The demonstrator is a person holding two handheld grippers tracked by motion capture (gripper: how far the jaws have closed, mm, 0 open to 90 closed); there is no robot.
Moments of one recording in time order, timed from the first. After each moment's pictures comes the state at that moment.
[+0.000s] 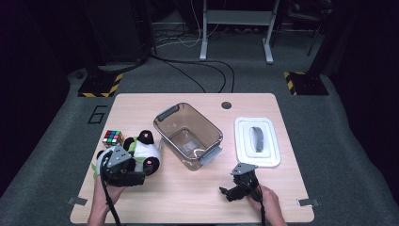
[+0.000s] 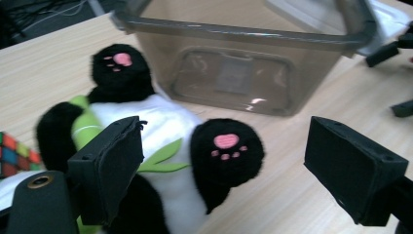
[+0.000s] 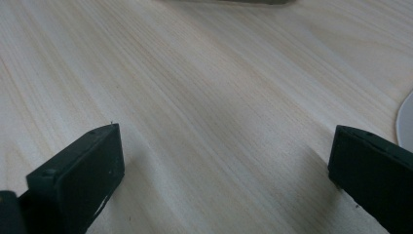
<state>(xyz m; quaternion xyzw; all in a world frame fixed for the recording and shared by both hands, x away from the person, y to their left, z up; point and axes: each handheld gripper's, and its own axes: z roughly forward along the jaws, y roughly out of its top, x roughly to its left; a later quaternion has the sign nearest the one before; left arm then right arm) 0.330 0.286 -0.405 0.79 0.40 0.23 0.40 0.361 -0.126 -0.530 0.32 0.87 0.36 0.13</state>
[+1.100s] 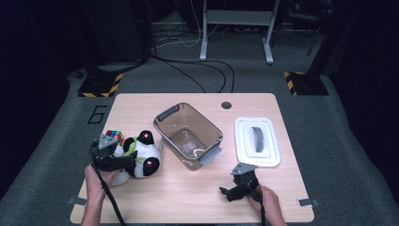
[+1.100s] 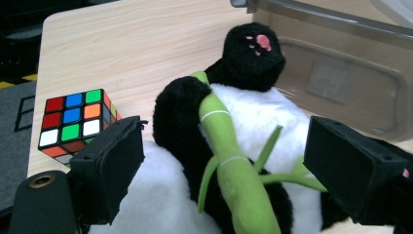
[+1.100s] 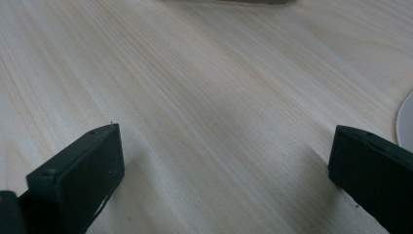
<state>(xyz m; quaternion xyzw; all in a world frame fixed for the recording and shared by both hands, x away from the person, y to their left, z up) 0.371 0.320 -0.415 0.74 0.52 0.25 0.35 0.361 -0.126 -0.530 0.32 0.87 0.36 0.13</state>
